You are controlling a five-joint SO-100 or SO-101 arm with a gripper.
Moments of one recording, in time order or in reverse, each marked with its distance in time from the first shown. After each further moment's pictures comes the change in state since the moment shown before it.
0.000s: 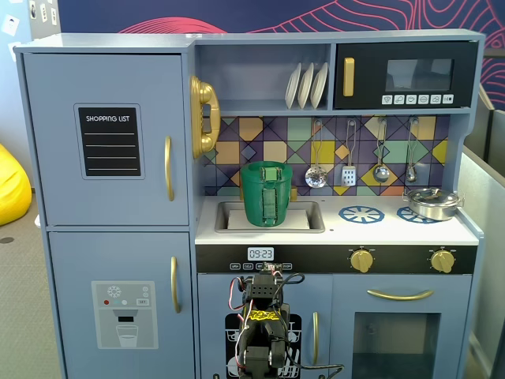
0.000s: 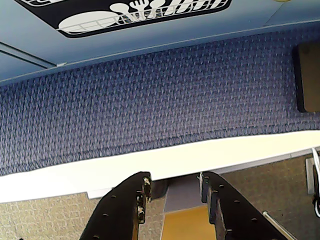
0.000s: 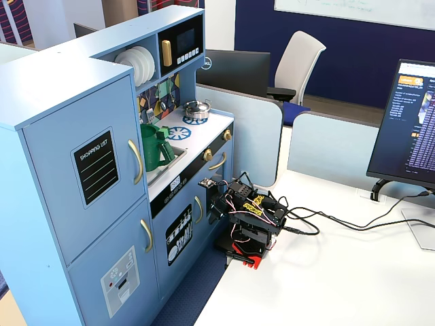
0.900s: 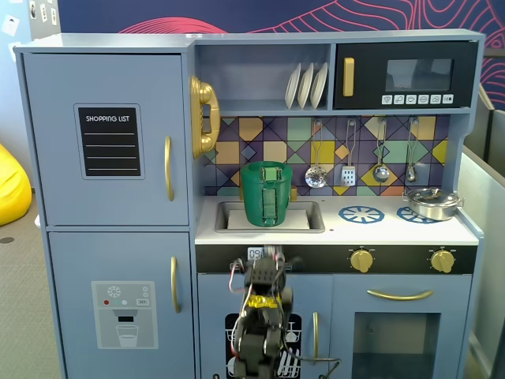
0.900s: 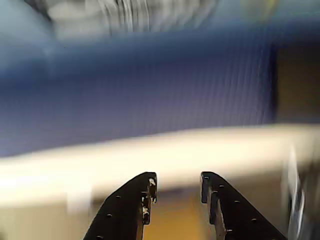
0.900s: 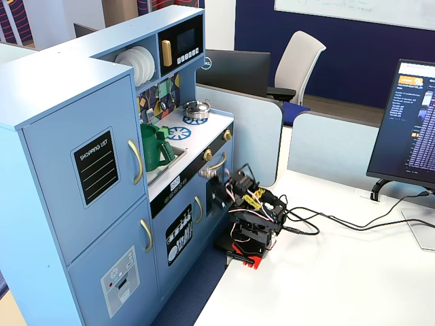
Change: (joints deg) arm 4.6 -9.9 -19.5 -0.9 -8.2
